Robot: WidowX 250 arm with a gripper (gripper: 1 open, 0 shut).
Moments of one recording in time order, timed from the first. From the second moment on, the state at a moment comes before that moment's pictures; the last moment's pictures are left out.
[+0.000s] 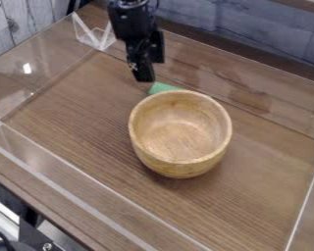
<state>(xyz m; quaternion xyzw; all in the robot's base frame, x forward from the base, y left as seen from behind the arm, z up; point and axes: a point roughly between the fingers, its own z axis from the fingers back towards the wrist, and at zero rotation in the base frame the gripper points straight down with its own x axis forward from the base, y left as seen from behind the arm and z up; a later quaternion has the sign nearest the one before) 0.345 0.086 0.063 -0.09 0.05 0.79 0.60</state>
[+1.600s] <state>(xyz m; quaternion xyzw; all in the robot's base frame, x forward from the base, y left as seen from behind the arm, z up) 0.368 0.088 0.083 -0.12 0.05 0.83 0.54</state>
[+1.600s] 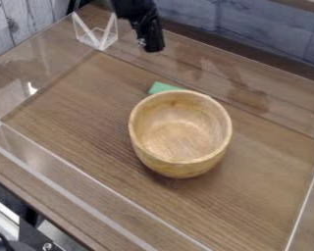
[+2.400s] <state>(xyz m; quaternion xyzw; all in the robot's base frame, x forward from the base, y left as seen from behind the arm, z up) 0.359 0.103 0.066 -0.11 0.08 0.81 0.56</state>
